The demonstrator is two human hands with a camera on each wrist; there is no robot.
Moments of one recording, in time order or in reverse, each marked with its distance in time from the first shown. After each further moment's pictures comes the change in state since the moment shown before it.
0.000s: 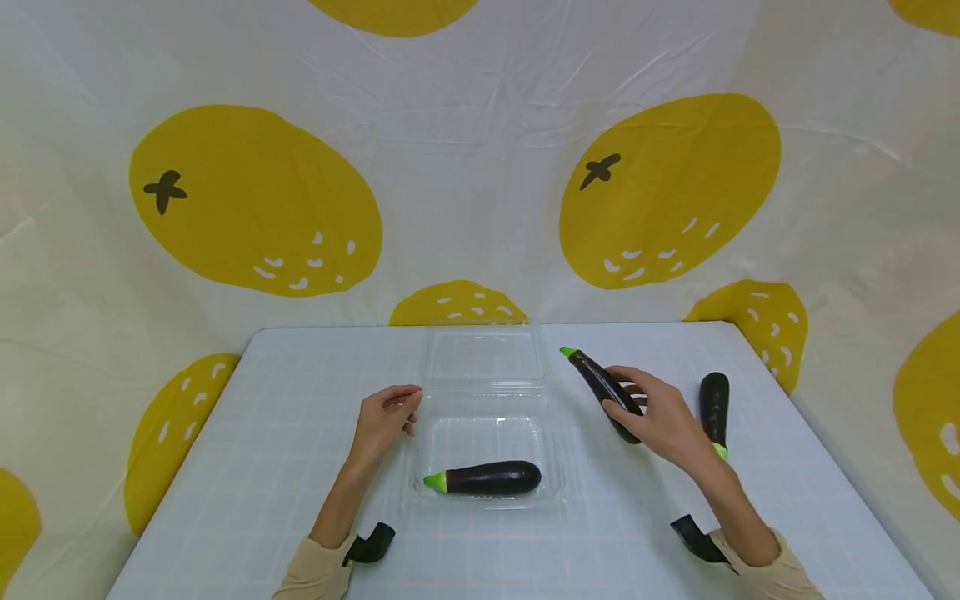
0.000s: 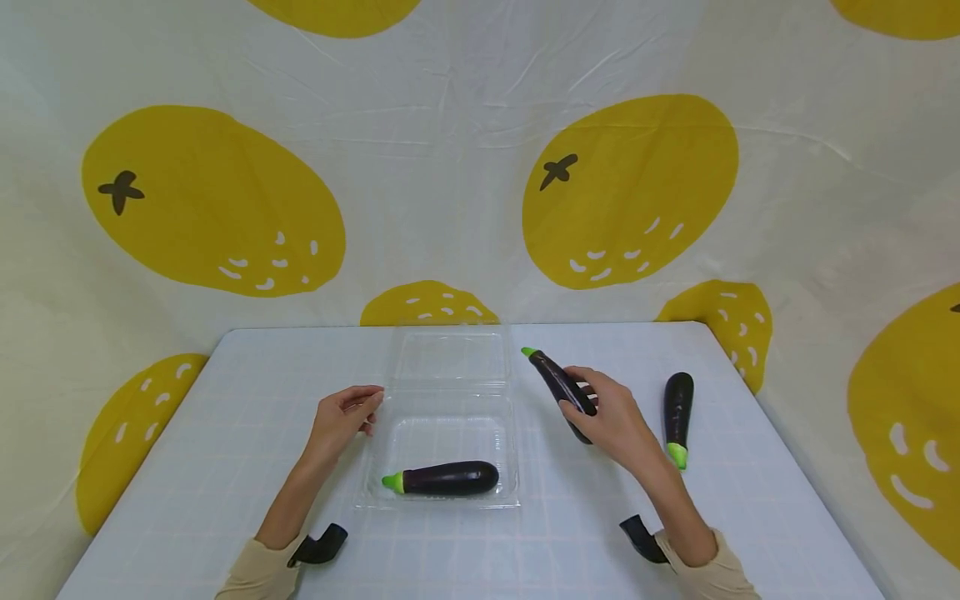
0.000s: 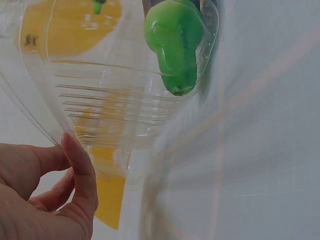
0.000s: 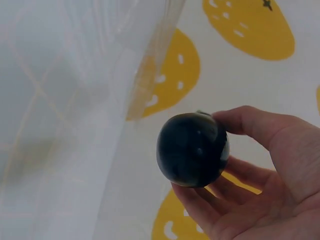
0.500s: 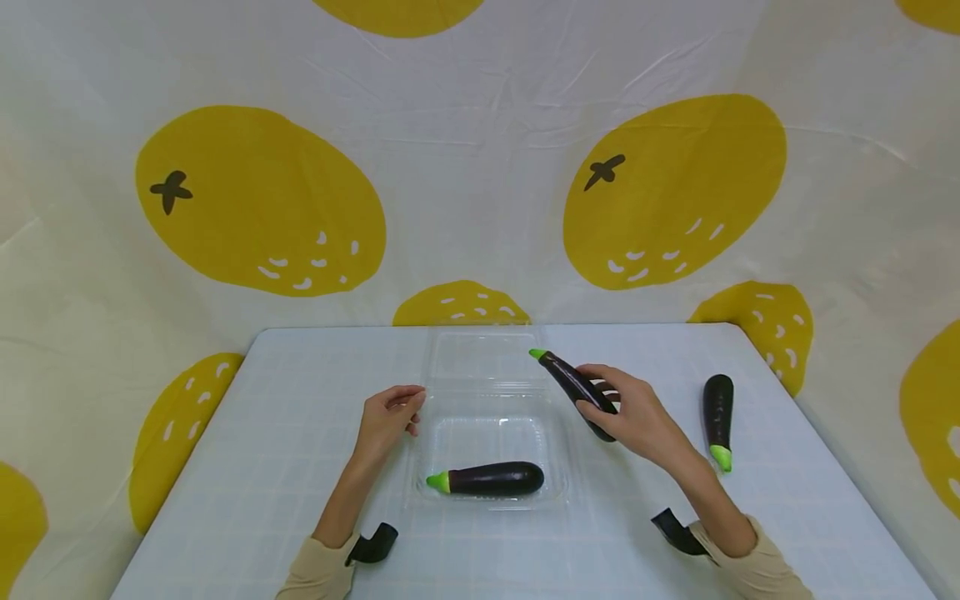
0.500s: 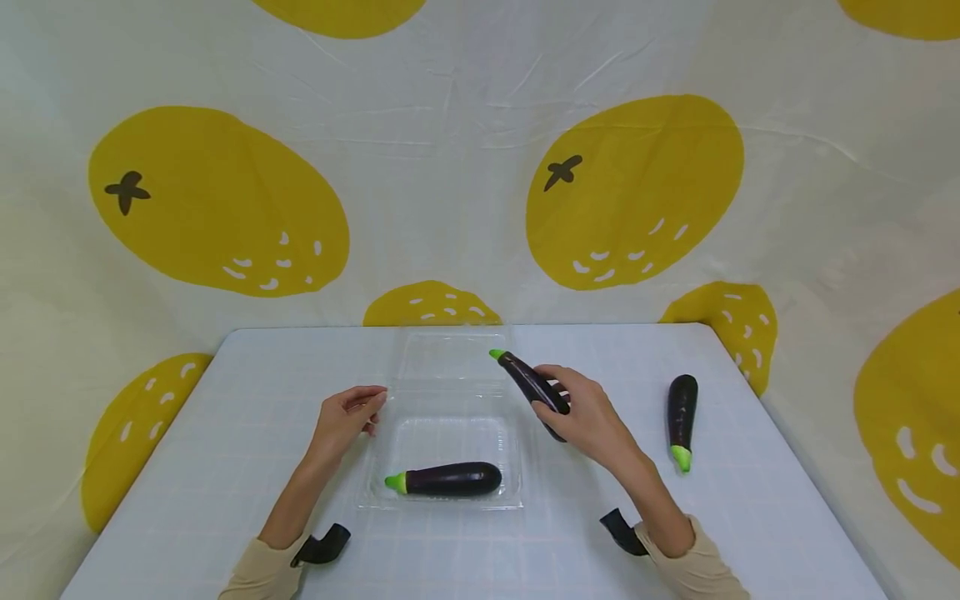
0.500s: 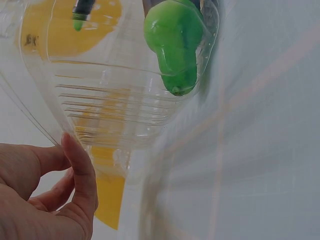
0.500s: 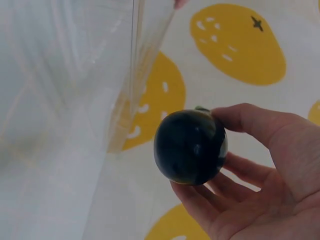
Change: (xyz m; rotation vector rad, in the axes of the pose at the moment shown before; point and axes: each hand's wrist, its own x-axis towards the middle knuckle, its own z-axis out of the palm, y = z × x) left_hand -0.001 0.002 -0.001 -0.019 -0.013 0.002; right_hand 0.012 -0.024 0.018 0.086 -0.068 -0.089
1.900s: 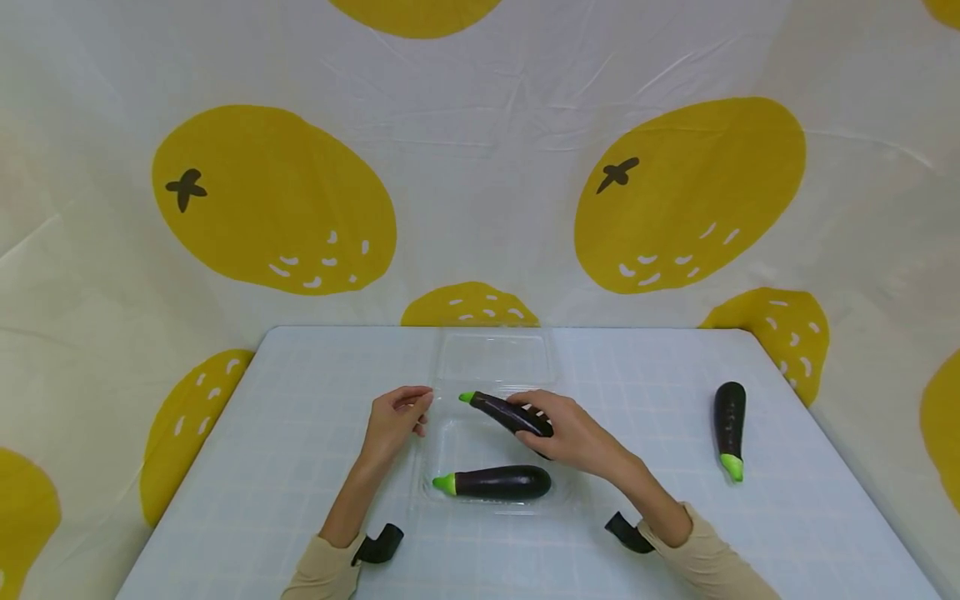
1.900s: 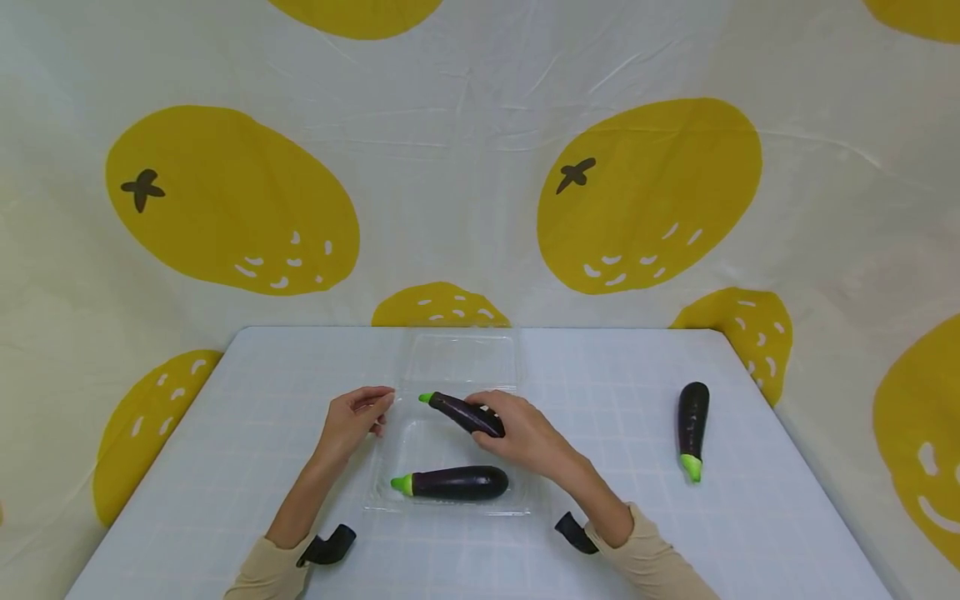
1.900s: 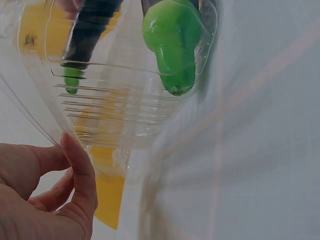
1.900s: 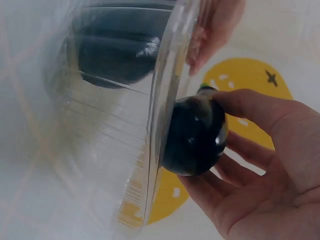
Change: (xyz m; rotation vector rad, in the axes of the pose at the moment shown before) left_hand 0.000 -0.002 0.002 0.021 0.019 0.002; right_hand 0.024 -0.026 0.062 0.077 -0.279 -0.251
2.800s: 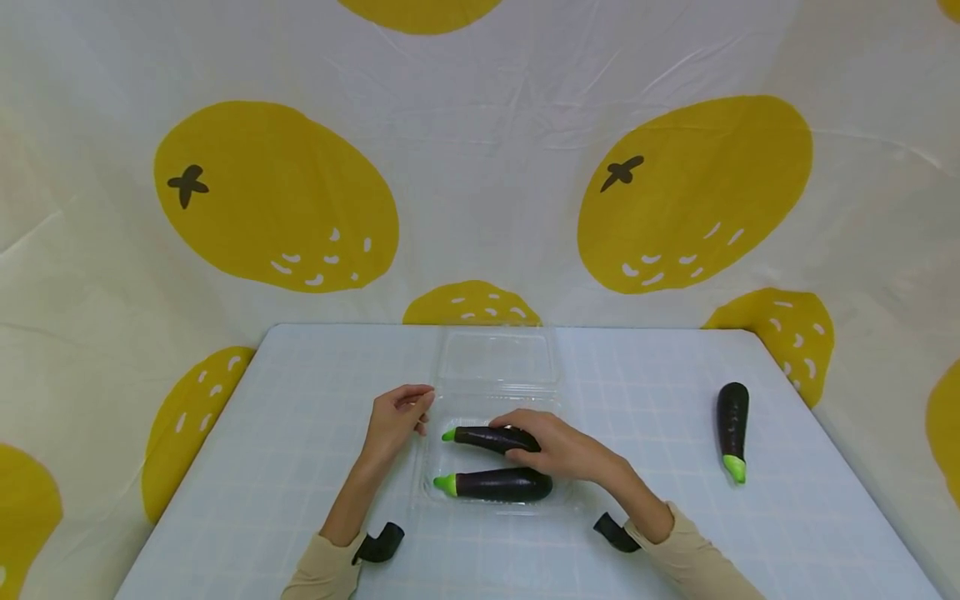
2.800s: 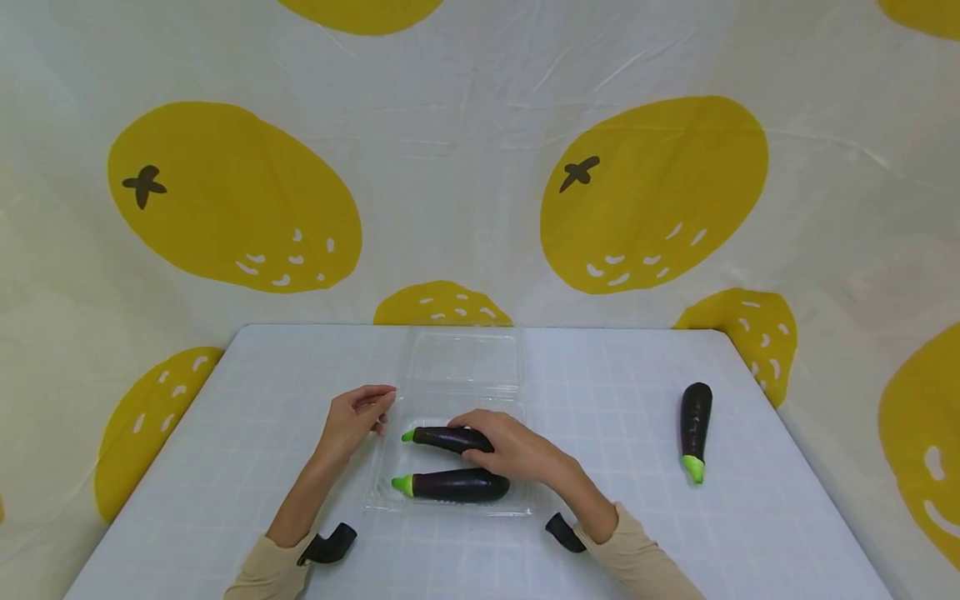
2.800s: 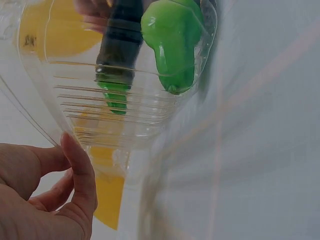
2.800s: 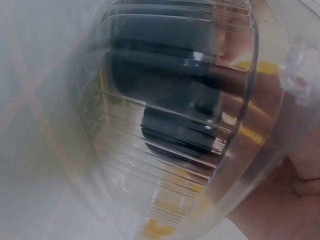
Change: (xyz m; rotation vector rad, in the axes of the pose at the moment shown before) left_hand 0.000 0.000 0.000 0.011 0.000 0.002; right_hand 0.008 0.013 0.019 -0.008 -0.208 -0.135
